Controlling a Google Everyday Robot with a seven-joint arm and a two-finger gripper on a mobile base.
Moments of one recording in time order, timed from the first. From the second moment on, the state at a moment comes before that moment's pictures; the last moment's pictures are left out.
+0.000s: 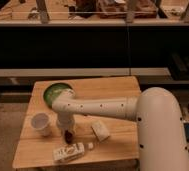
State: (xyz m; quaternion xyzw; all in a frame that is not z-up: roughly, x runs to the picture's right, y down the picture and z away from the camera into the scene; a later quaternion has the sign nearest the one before) arm -0.160 0.246 0.811 -0.23 -0.36 -0.67 0.61
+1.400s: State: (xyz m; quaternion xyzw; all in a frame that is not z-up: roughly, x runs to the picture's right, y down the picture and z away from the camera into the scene) arm -0.109 0.052 0.801 -0.20 -0.28 -0.61 0.72
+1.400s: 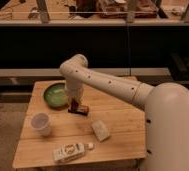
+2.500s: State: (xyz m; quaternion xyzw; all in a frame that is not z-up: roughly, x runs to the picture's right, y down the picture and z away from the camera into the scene) arm -0.208 0.018 0.862 -0.16 -0.25 -0.57 0.77
